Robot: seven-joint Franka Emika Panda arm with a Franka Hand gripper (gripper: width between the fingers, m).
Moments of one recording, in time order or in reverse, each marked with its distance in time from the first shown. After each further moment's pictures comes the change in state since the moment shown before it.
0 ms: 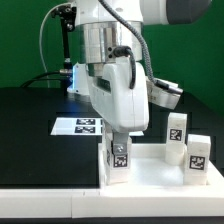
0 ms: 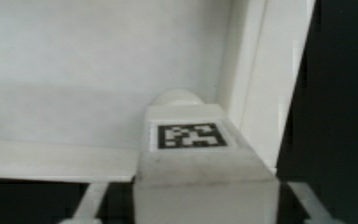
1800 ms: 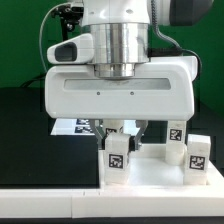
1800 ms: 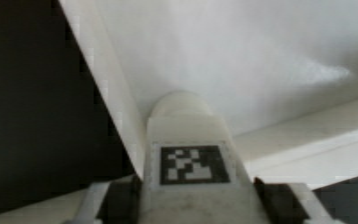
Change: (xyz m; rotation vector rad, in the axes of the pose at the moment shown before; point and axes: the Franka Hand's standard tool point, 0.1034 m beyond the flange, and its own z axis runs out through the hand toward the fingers) arm -0.005 0.004 0.001 -0.035 0.004 -1.160
